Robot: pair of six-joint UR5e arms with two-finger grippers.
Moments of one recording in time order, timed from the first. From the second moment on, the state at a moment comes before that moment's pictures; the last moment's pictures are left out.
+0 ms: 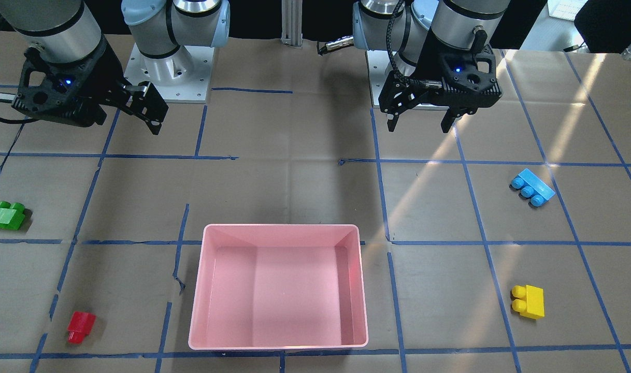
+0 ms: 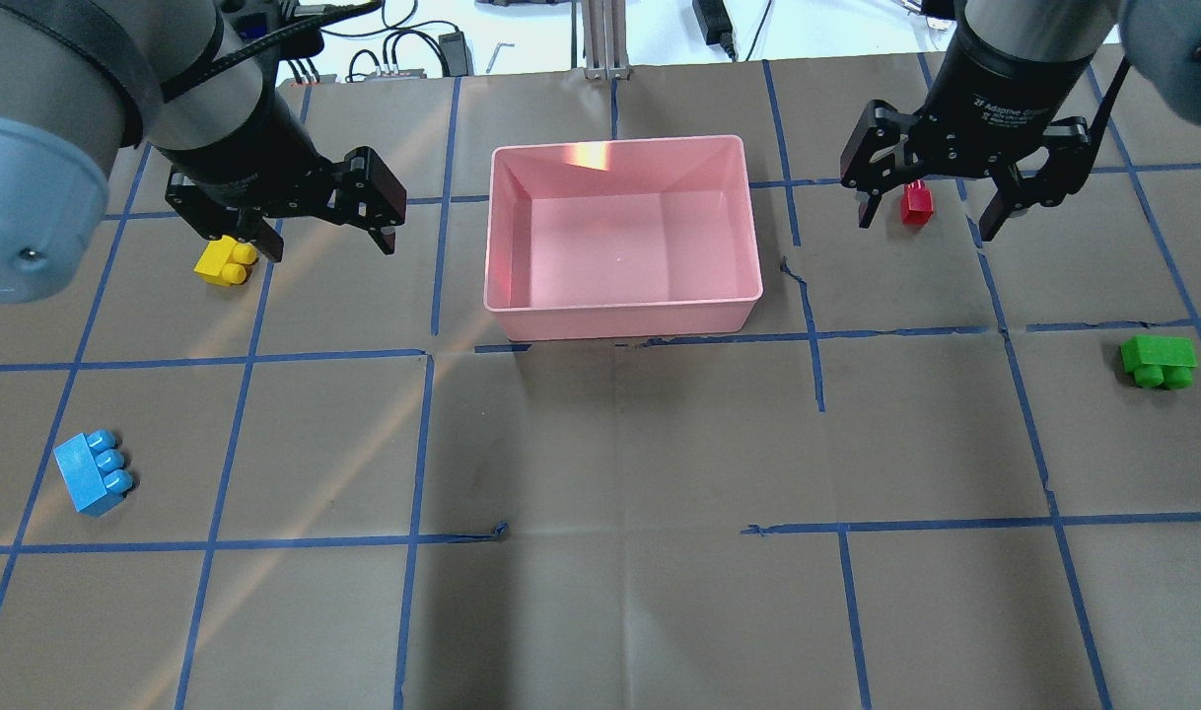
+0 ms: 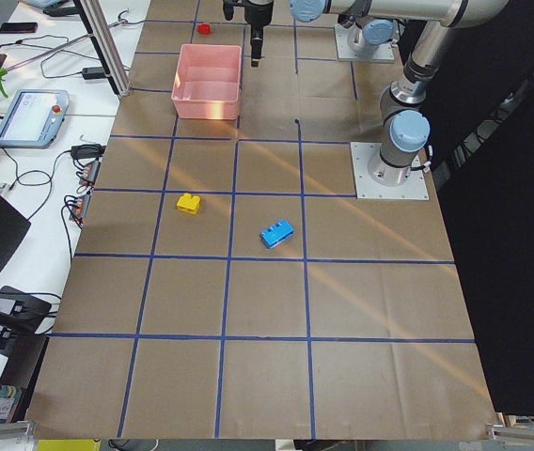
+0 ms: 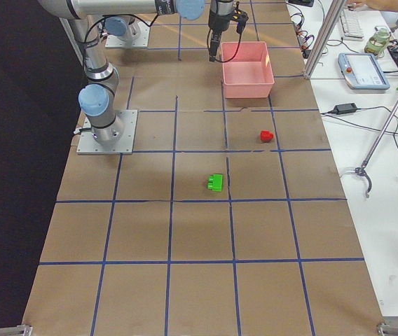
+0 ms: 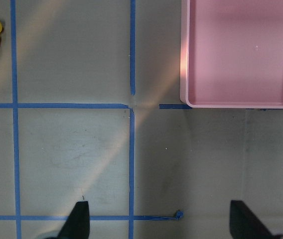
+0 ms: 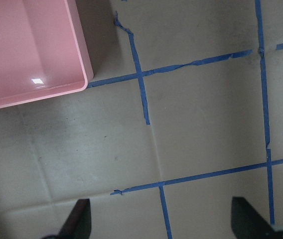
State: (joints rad) left arm -1.62 -1.52 -1.62 -1.50 1.55 -0.06; right arm 1.55 -1.54 1.50 -1.45 -1.56 0.17
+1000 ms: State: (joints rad) left arm -1.56 -1.51 -1.61 -1.50 1.56 -0.06; right arm 1.55 -1.54 1.49 -1.45 -1.56 0.17
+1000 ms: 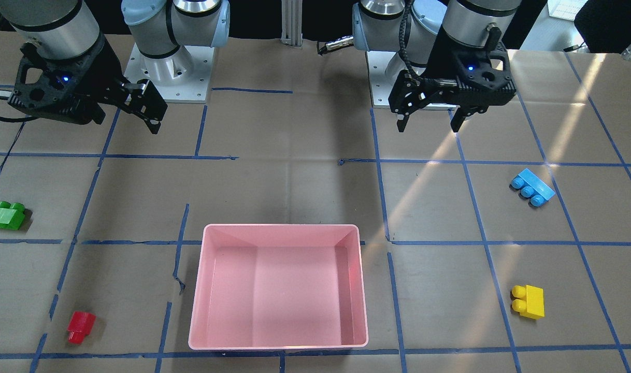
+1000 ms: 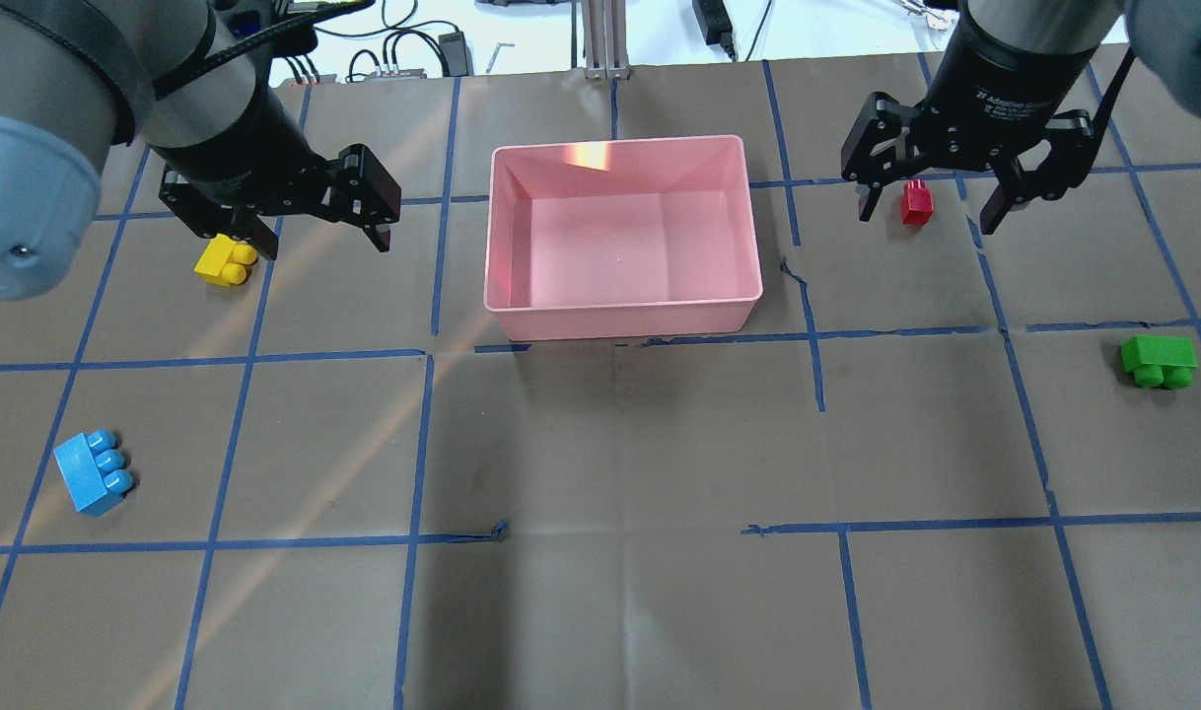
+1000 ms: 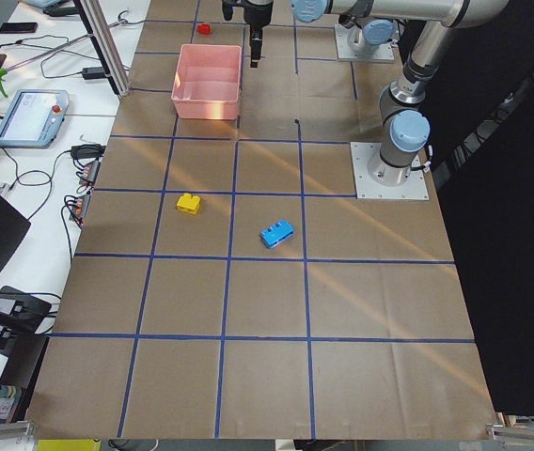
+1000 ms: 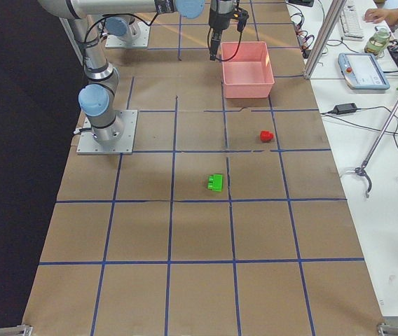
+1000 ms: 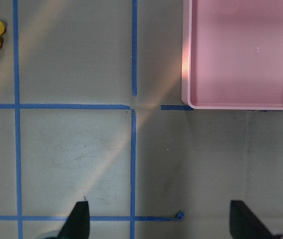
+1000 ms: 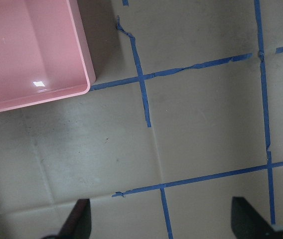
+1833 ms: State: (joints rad) left arm -0.91 -1.62 -1.75 -1.49 1.57 0.03; right arm 1.55 -1.54 1.49 -1.45 -1.56 0.17
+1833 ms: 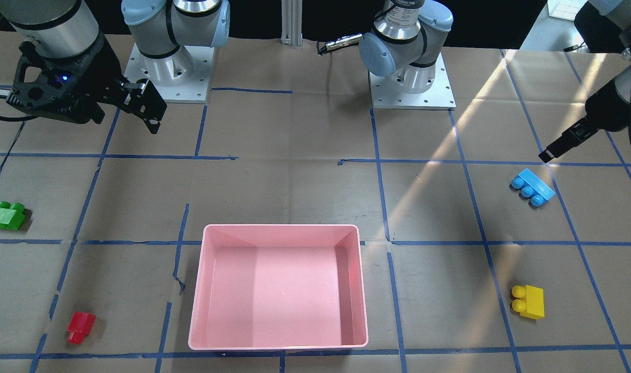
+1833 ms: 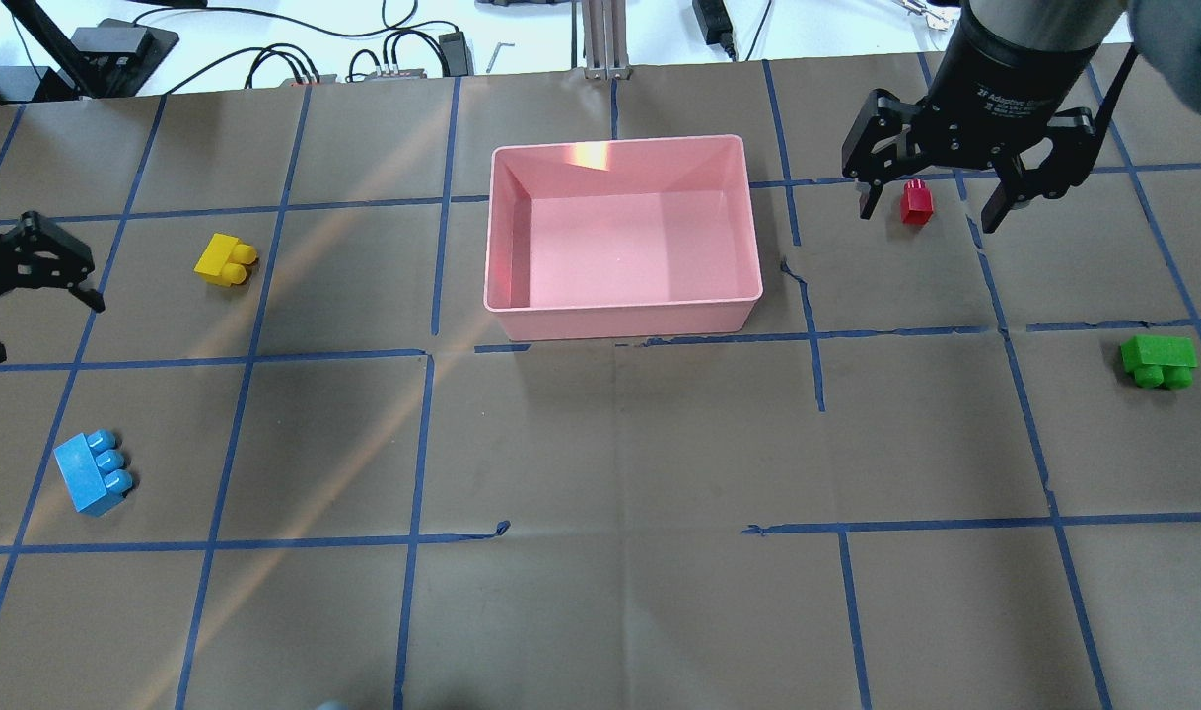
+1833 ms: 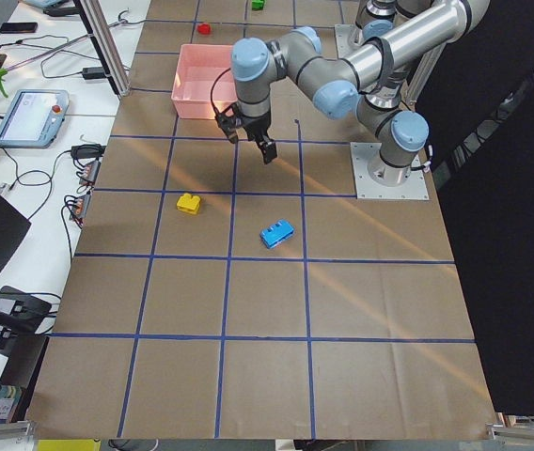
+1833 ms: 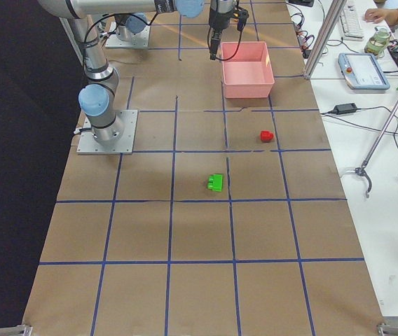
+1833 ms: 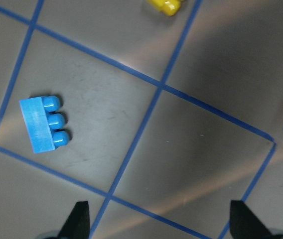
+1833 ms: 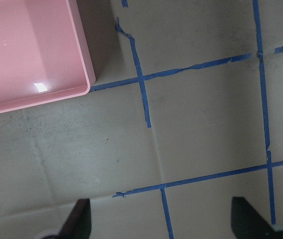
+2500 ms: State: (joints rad) left arm -0.78 -1.78 -1.92 -1.11 1.62 0.07; right arm 1.48 -1.54 1.50 -1.50 -1.58 -0.03
